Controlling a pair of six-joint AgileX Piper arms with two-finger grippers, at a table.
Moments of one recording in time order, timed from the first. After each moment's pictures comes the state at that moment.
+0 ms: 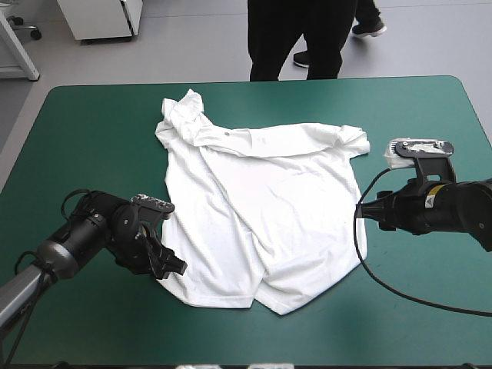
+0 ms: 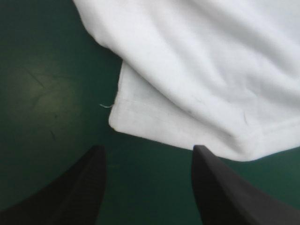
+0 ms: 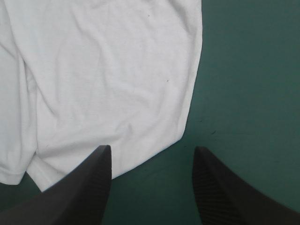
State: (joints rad) left arm -0.43 1.30 -0.90 -0.04 1.13 -0.04; right arm 0.33 1.06 -1.27 0.04 1.25 0.25
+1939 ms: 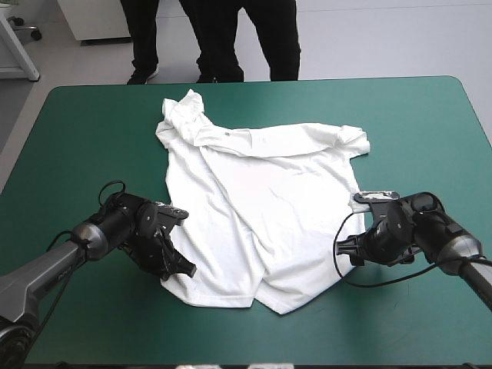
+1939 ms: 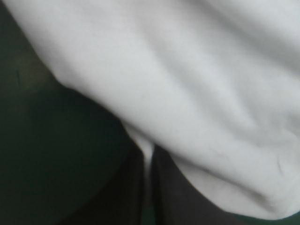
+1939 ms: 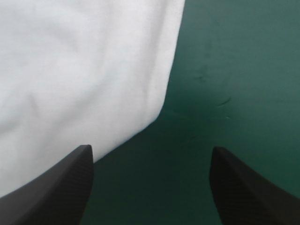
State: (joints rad) left arm -0.43 1.51 -0.85 -0.09 1.01 0.03; right arm 0.33 1.33 -0.85 0.01 0.95 0.24
